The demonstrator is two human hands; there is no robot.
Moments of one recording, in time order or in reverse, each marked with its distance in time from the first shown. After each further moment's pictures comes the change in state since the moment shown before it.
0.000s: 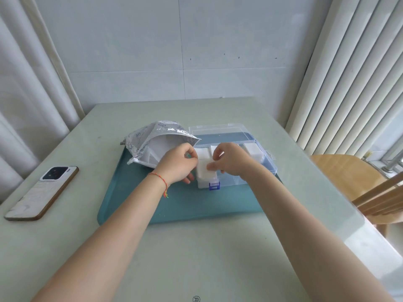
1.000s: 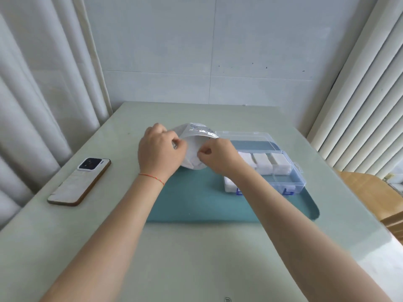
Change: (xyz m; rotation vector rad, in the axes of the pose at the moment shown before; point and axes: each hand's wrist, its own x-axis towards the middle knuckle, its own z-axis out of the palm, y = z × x) left_hand -0.017 -0.031 -0.084 0.510 0.731 0.291; right_hand 0.015 -0.083 0.056 -0.191 0.118 -0.289
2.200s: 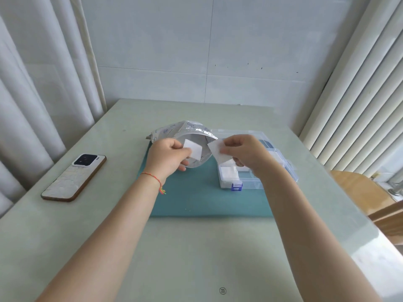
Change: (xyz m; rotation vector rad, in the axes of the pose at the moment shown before) left_hand -0.018 0.017 -0.001 -0.732 -0.388 -0.542; right_hand -0.027 0.045 -0.044 0.600 -0.011 0.184
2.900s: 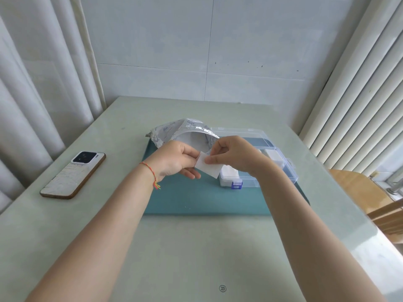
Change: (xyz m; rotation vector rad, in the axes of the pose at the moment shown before) left_hand -0.006 0.009 -0.008 0.060 -0.531 0.010; right_hand -0.005 -0.011 0.015 -0.277 -0.179 -0.071
